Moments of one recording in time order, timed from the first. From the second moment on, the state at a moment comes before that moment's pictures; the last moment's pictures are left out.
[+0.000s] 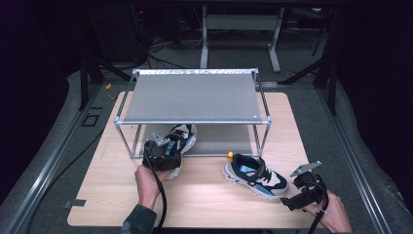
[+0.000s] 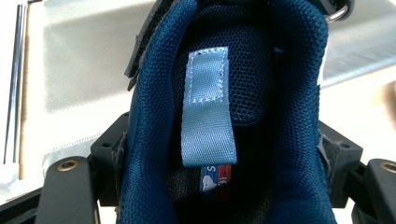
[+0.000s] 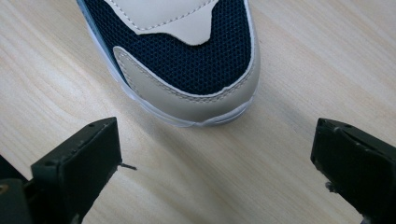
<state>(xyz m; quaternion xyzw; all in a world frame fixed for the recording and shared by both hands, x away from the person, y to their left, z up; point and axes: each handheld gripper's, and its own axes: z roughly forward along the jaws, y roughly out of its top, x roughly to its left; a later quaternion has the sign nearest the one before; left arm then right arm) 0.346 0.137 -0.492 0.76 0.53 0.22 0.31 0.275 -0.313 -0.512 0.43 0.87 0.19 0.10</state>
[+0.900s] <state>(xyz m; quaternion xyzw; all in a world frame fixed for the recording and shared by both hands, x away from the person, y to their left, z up) 0.389 0.120 -0.513 0.73 0.56 0.23 0.31 0.273 -0.314 -0.508 0.43 0.87 0.20 0.11</state>
